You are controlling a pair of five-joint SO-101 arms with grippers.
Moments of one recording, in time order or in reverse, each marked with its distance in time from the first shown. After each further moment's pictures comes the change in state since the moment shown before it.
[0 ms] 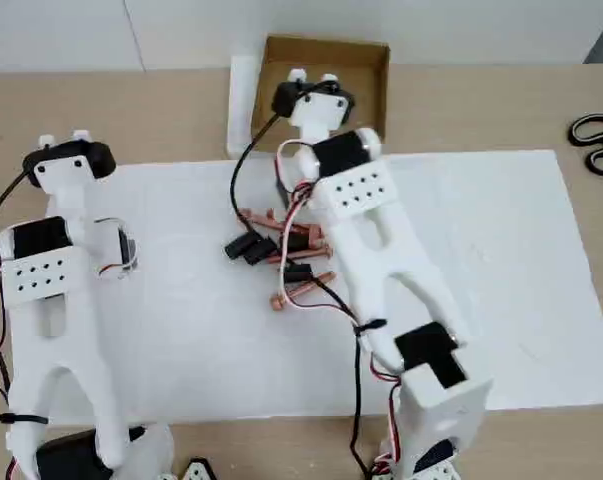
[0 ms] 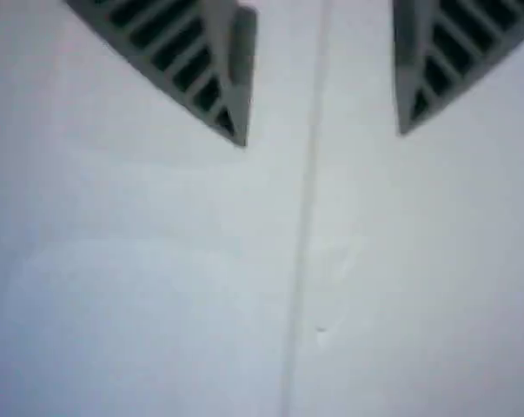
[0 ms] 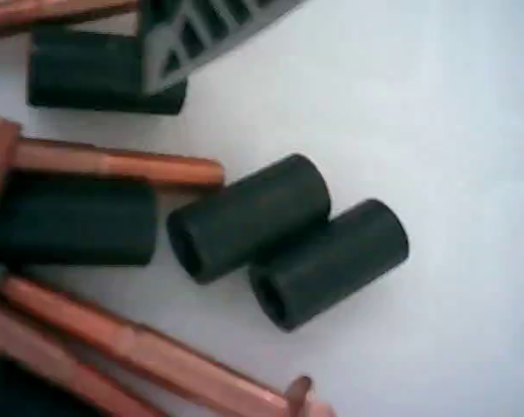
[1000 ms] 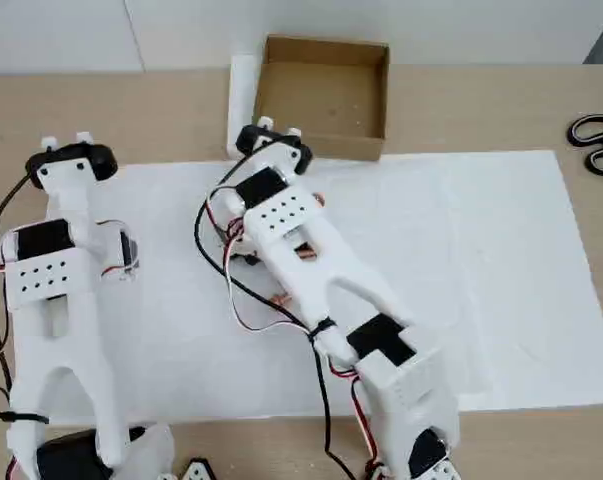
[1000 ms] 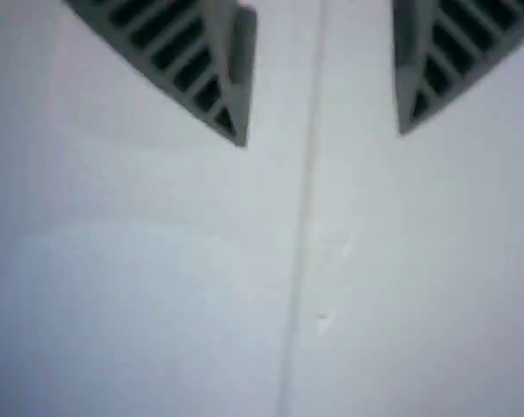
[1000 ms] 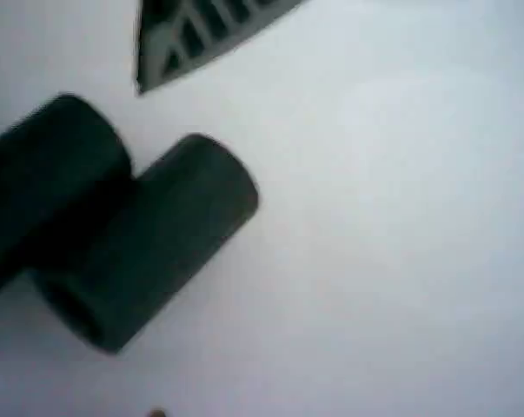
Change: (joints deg) left arm 0.1 0.0 1.3 -2.1 0.2; right arm -10.4 10.2 0.0 -6.1 -27.2
